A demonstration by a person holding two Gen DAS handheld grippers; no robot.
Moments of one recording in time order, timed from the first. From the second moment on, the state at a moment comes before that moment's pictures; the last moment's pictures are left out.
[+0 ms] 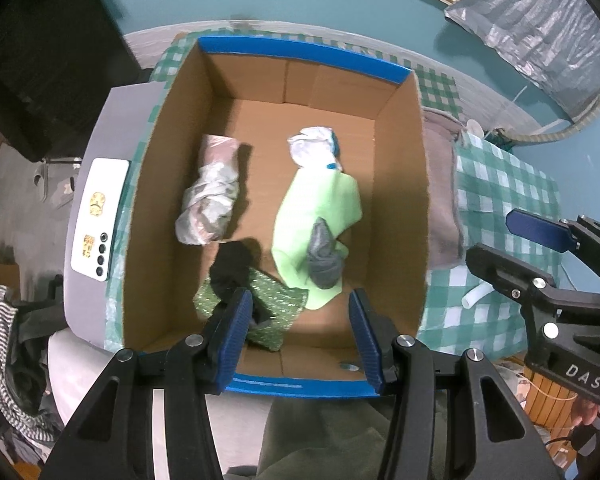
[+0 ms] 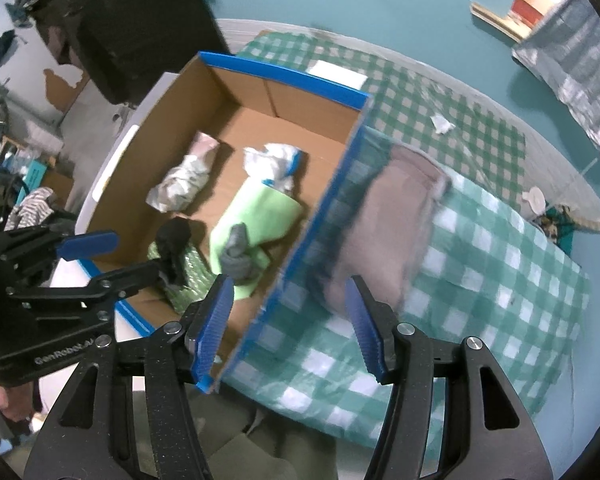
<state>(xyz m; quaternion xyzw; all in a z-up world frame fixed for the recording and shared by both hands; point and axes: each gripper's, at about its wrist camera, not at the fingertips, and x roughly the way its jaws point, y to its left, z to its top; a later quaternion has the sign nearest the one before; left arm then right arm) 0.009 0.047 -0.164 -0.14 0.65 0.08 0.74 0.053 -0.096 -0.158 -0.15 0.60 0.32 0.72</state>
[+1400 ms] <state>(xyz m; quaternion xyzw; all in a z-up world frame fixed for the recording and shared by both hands) 0.074 -0.092 -0.173 -0.03 0.67 -0.01 0.74 0.089 -0.264 -0.232 -0.05 0.69 0.17 0.70</state>
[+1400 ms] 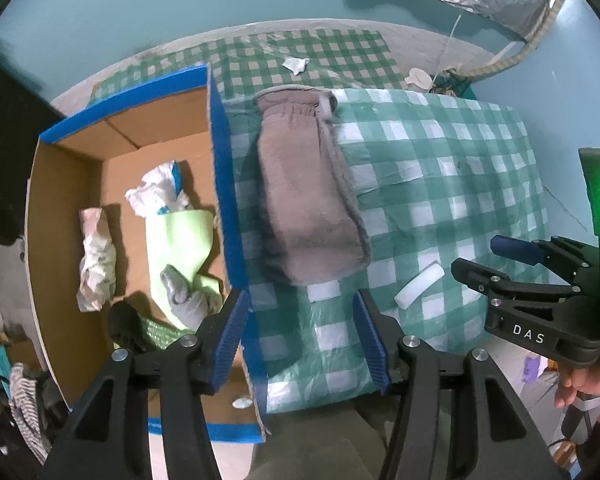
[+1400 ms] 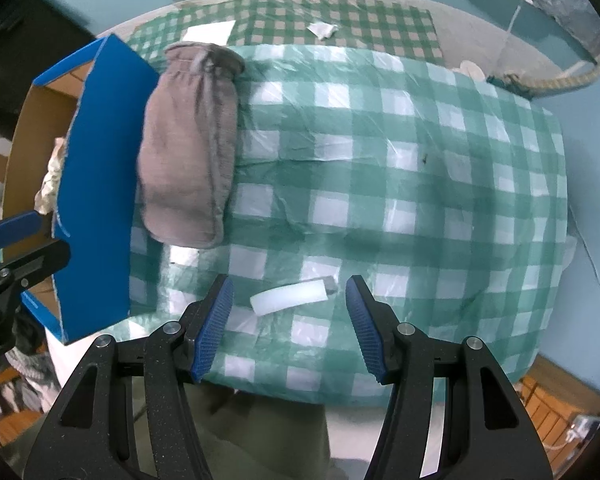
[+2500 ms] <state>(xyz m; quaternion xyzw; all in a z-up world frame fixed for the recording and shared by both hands) 0.118 -0.117 -0.225 -0.01 0.68 -0.02 0.73 0.087 -0.288 -0.345 0.11 0.78 0.03 0.62</state>
